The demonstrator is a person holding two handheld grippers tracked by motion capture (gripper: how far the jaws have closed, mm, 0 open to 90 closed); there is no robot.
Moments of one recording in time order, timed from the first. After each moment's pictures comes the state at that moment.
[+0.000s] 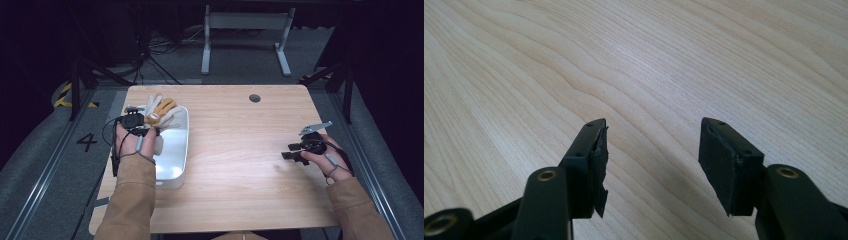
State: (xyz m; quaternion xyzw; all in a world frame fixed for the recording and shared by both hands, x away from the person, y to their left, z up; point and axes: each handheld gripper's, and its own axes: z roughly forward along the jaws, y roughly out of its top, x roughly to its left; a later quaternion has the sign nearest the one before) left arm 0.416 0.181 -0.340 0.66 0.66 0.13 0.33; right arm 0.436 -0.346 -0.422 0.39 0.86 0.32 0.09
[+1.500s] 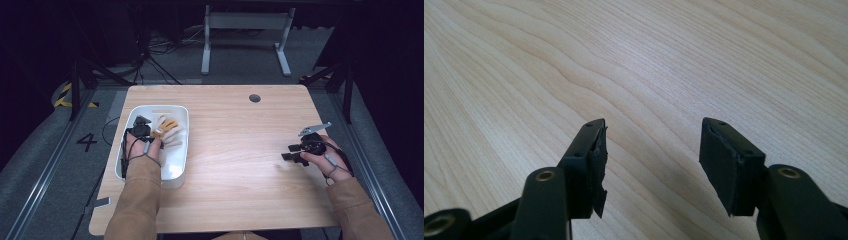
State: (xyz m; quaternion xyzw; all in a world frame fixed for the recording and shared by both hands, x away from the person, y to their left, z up) left arm 0.442 0.179 -0.406 0.66 0.70 0.05 0.25; right arm 0.436 -0.347 -0.427 0.39 0.86 0.32 0.08
